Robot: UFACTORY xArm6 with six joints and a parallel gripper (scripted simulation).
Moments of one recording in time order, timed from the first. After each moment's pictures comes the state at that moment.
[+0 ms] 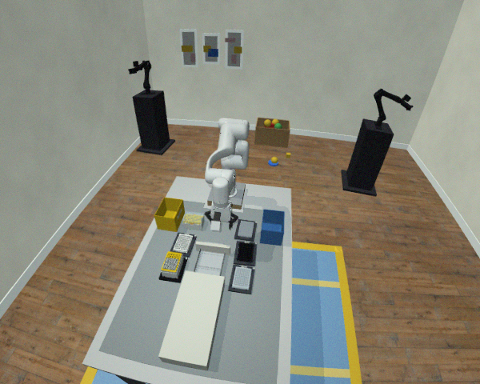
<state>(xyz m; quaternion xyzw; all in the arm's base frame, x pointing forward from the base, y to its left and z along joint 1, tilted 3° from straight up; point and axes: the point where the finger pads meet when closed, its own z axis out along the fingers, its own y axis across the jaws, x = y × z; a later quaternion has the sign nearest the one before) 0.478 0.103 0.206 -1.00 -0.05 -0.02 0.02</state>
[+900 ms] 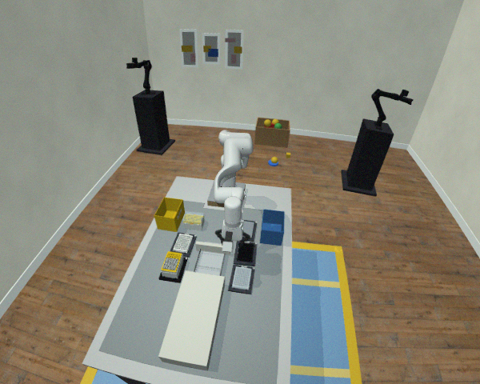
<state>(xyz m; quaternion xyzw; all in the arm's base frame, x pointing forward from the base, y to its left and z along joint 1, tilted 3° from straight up) 0.554 0.183 0.176 -1.00 -0.05 -0.02 0.02</state>
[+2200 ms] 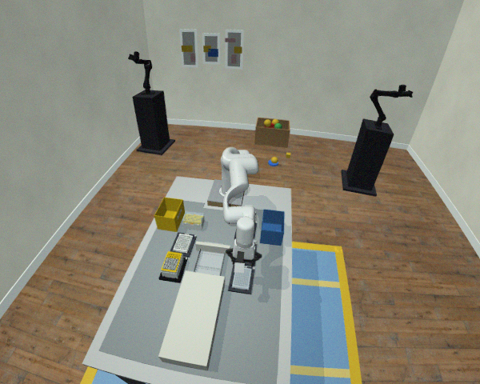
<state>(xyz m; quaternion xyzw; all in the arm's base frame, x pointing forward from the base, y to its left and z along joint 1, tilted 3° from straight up) 0.626 0.260 0.147 -1.00 -0.05 -0.02 0.02</state>
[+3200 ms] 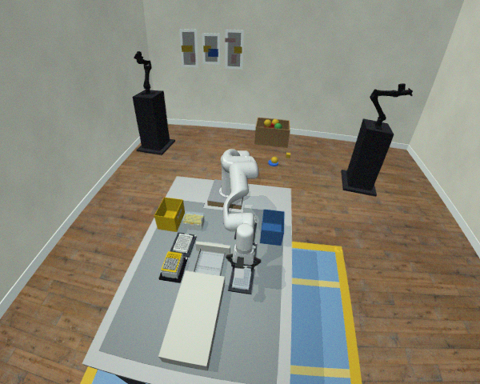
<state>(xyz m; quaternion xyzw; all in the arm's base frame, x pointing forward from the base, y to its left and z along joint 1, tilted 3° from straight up) 0.627 0.261 0.105 -1.00 -0.05 -0.02 0.02</state>
